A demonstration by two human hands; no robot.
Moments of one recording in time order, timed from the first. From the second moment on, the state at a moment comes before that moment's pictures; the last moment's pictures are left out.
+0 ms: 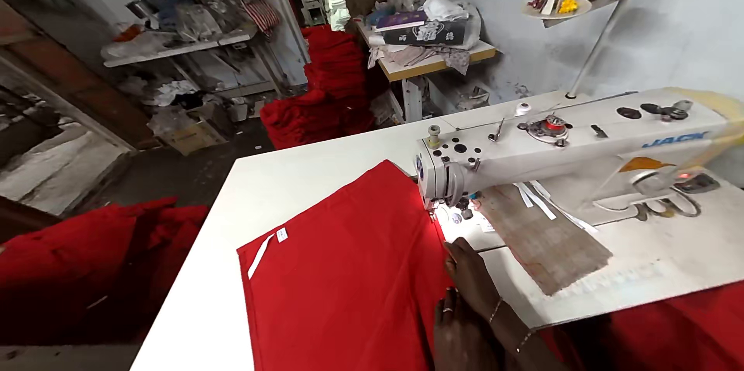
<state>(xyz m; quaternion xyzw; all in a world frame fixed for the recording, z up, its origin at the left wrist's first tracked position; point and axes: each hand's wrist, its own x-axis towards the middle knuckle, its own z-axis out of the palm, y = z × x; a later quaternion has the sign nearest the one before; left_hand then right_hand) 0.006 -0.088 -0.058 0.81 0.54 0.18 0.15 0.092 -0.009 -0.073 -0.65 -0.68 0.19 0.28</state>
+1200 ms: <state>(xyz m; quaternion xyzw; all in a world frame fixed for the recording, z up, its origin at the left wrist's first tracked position) -0.030 -0.082 -0.074 0.80 0.47 0.22 0.29 0.091 -0.019 -0.083 -0.64 -0.68 0.15 0.33</state>
